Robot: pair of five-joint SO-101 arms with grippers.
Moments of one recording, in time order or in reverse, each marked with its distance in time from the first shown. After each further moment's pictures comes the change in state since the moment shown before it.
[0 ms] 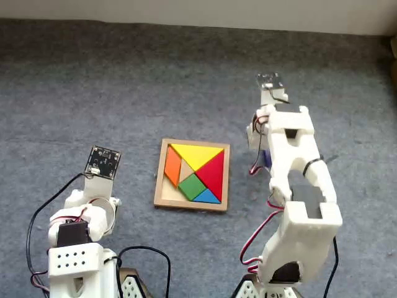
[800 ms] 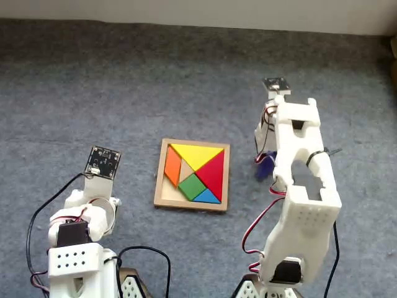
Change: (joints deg) left arm 0.0 0.0 0.0 0.0 0.0; right arm 3.3 9.7 -13.0 14.2 3.2
